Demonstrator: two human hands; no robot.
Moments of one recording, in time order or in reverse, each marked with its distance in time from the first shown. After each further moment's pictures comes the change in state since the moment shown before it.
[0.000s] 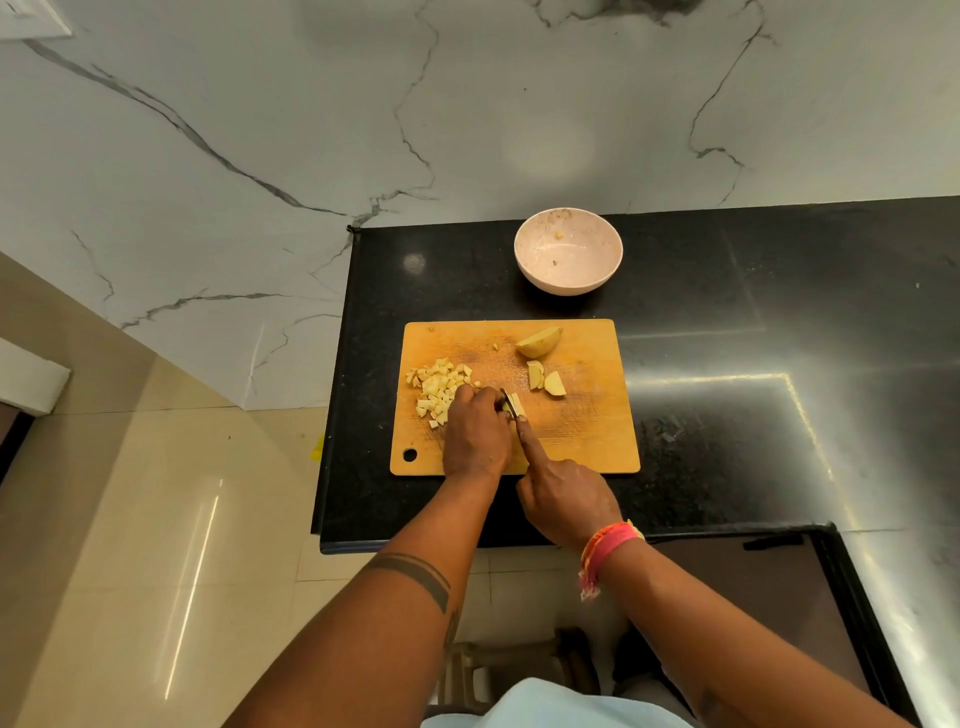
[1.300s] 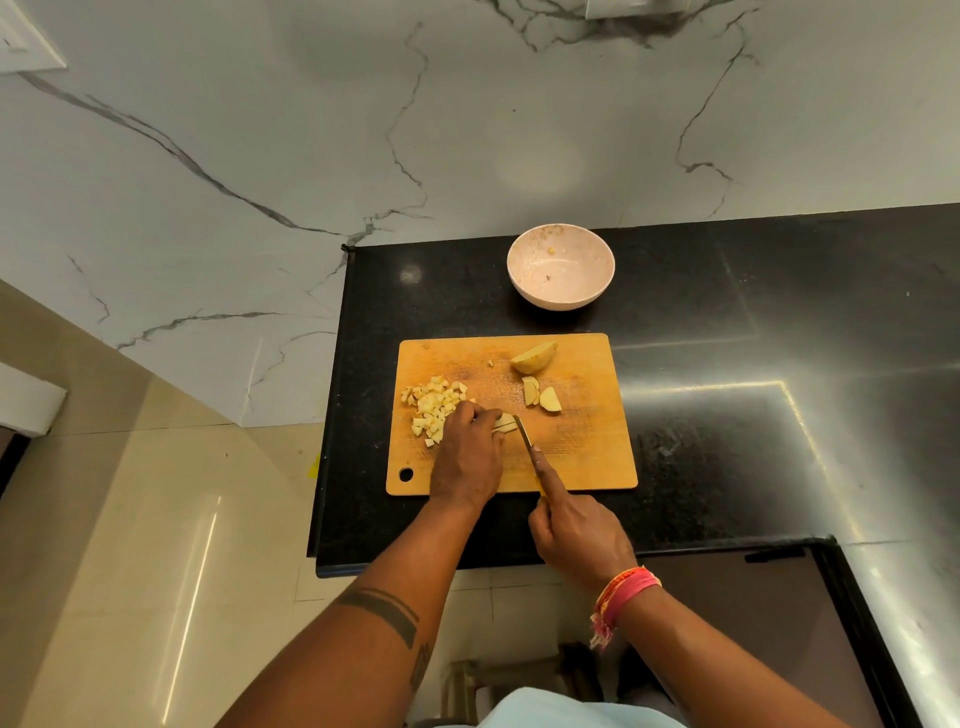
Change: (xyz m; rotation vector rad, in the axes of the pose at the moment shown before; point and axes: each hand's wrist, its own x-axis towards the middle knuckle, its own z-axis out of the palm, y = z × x) left_hand -0.002 -0.013 -0.007 0.084 -0.064 0.230; right_hand -0.022 0.012 0.007 0.122 0.038 0.068
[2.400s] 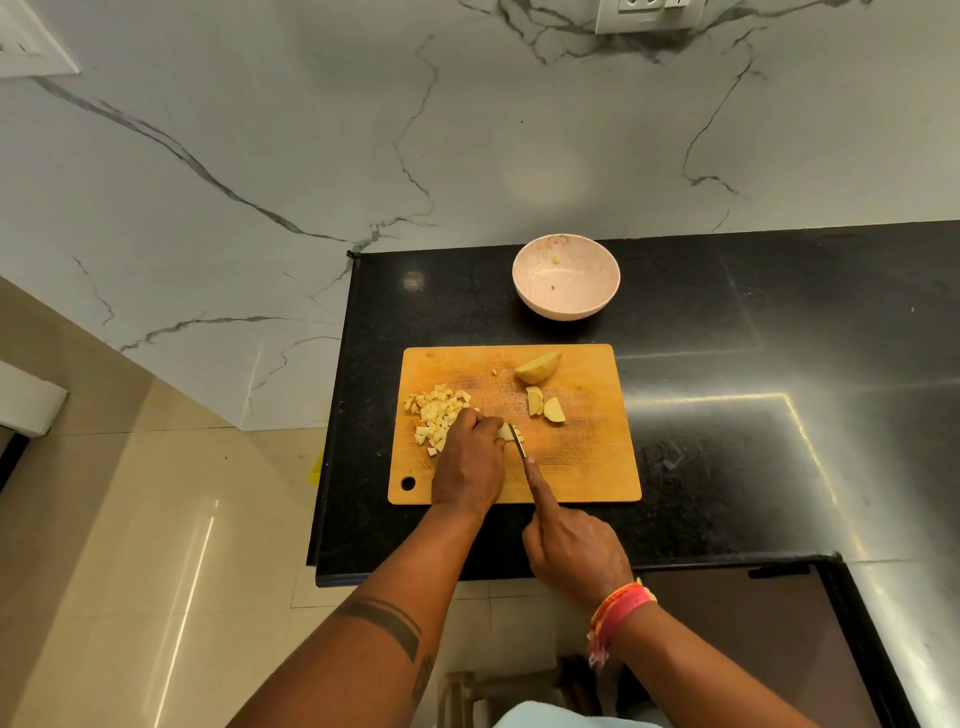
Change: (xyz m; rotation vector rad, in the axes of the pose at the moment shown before) left_hand 0.006 0.000 0.001 0.000 0.008 -0.032; right_hand -0.001 -0.009 0.003 -0.085 -0.016 -0.044
